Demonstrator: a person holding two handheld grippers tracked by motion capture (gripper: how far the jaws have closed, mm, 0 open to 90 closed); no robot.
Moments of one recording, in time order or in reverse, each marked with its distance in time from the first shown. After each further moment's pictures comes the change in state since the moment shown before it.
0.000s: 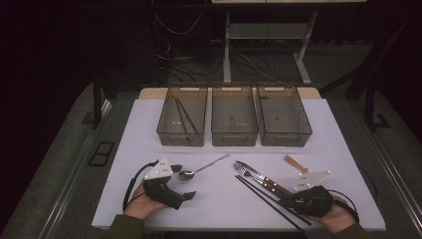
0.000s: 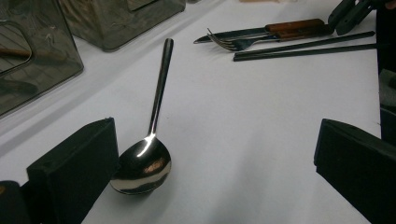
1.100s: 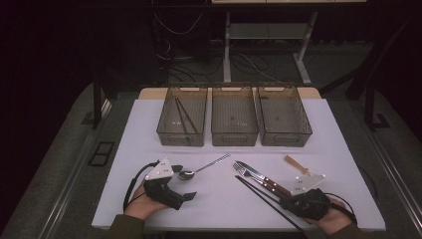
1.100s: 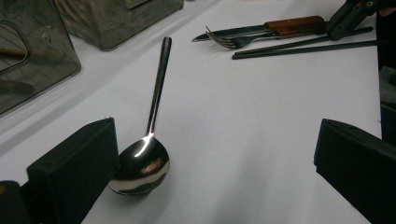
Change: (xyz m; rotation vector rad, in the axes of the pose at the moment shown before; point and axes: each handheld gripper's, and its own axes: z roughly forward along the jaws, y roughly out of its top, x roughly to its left) left arm -0.001 0.000 0.002 0.004 -0.001 0.003; right arm 0.006 -0.003 0.007 0.045 -0.039 -0.008
